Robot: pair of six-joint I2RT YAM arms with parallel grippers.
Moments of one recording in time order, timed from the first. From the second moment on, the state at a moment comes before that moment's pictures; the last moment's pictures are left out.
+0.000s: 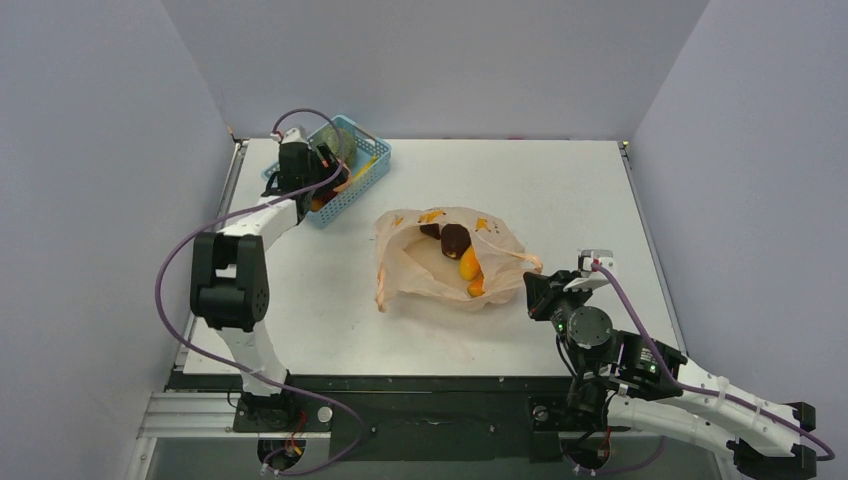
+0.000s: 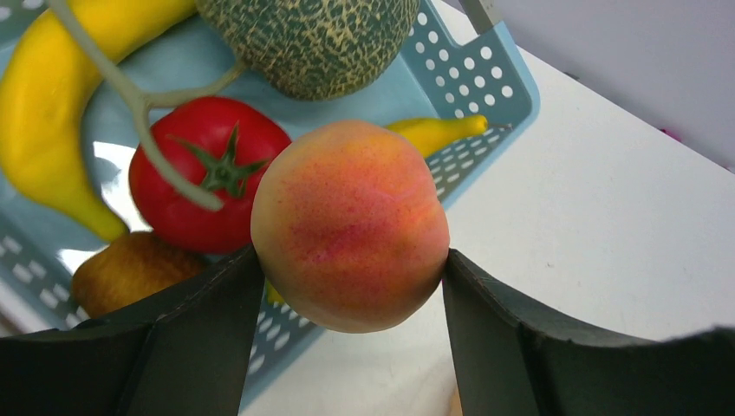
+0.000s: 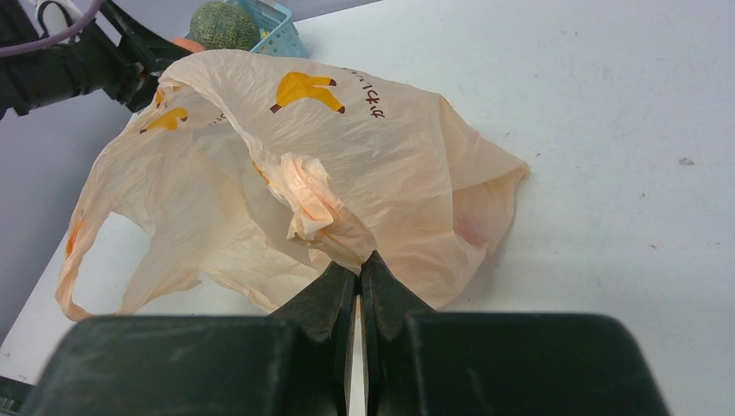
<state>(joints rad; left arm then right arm) -0.11 1.85 1.29 0.07 0.01 -0.58 1.17 0.47 0.67 -0.48 0.89 0.59</state>
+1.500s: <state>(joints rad) -0.24 2.09 1.86 -0.31 -0.13 -0.30 1.15 0.55 0.76 -0.61 0.90 0.62</state>
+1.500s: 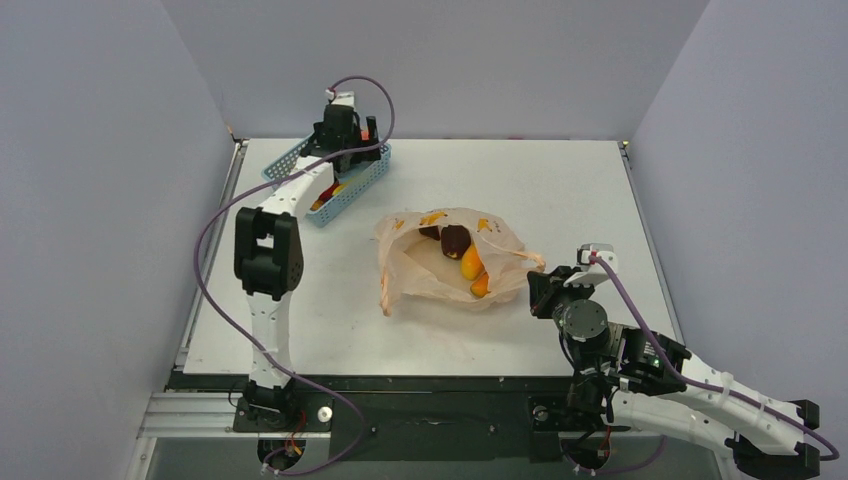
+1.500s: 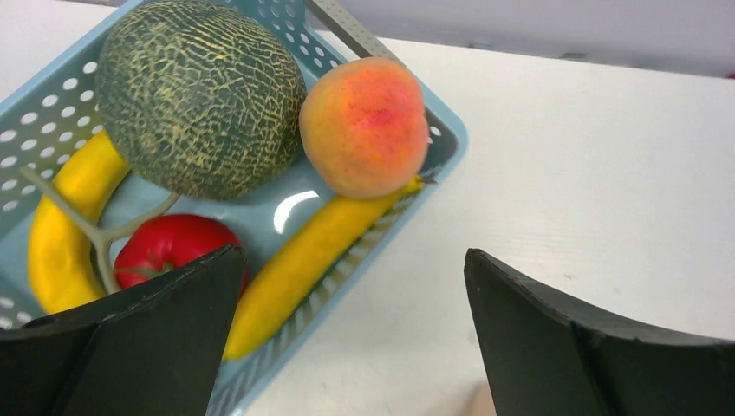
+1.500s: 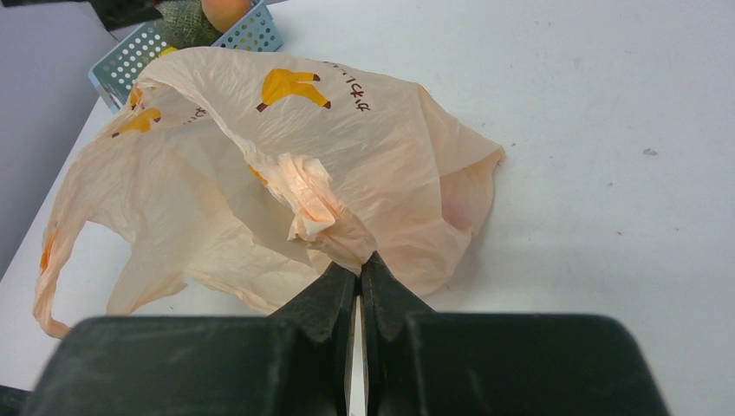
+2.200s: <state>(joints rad) -0.23 0.76 0.97 -0.44 0.43 -0.59 1.14 0.57 0.76 -0.52 0.84 0.56</state>
